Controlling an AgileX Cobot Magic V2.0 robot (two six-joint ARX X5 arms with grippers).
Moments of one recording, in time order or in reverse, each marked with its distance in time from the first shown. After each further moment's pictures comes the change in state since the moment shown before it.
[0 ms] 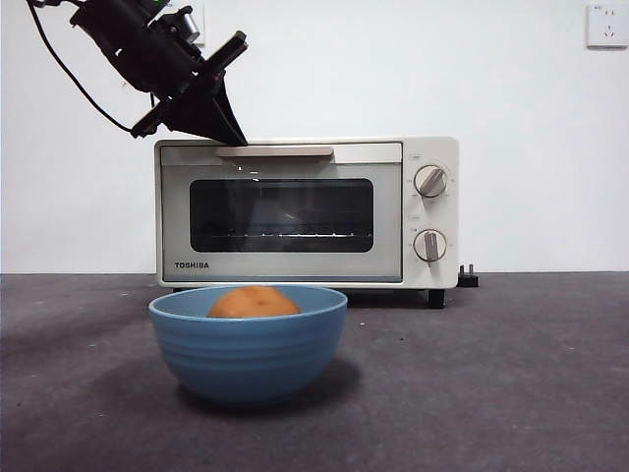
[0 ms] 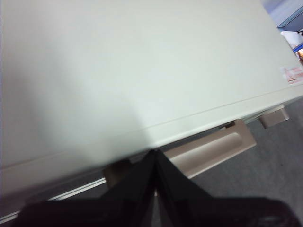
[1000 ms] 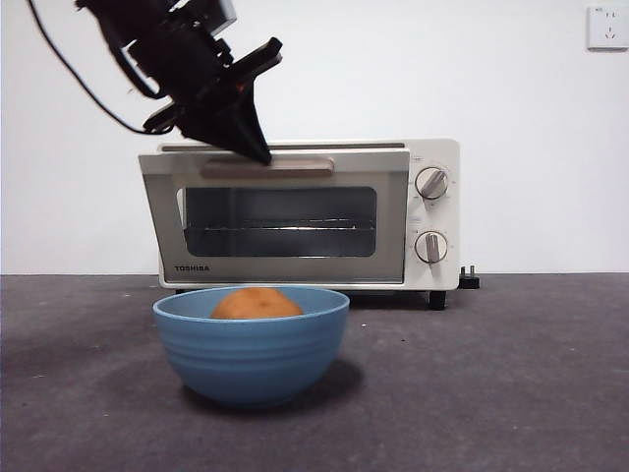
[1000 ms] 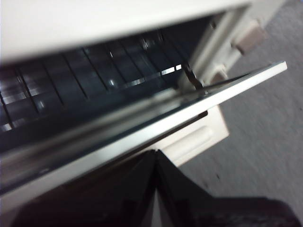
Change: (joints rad) left arm -0.169 -0.195 -0.391 0.187 -0.222 0.127; right arm 0.000 -0.313 -0.001 -0.112 0.057 0.025
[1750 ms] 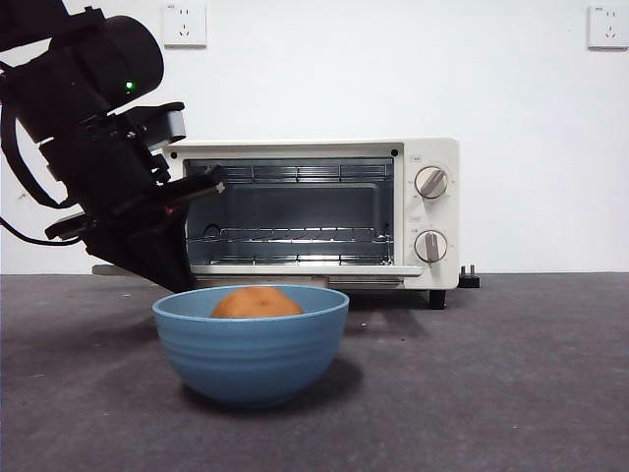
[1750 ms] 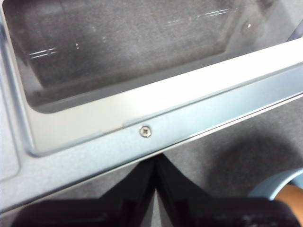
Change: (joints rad) left arm 0.014 -0.082 -0.363 0.045 -0.091 -0.059; right arm 0.000 -0.033 0.000 -0.002 0.000 0.047
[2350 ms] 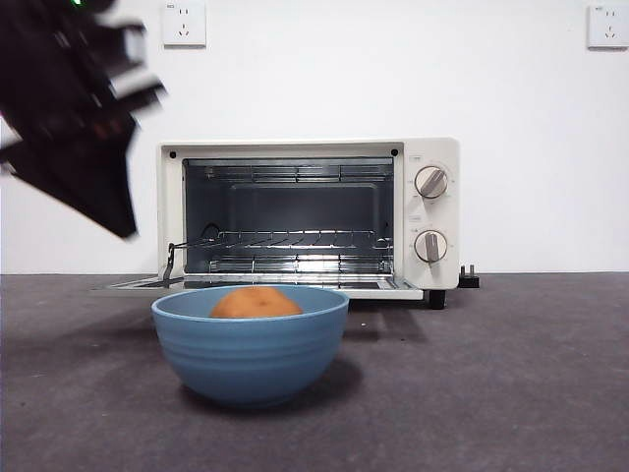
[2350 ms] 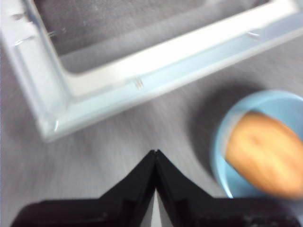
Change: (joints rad) left arm 0.000 -0.264 0.010 -0.342 0.005 0.111; right arm 0.000 0.034 0.000 -0.052 -0.045 0.000
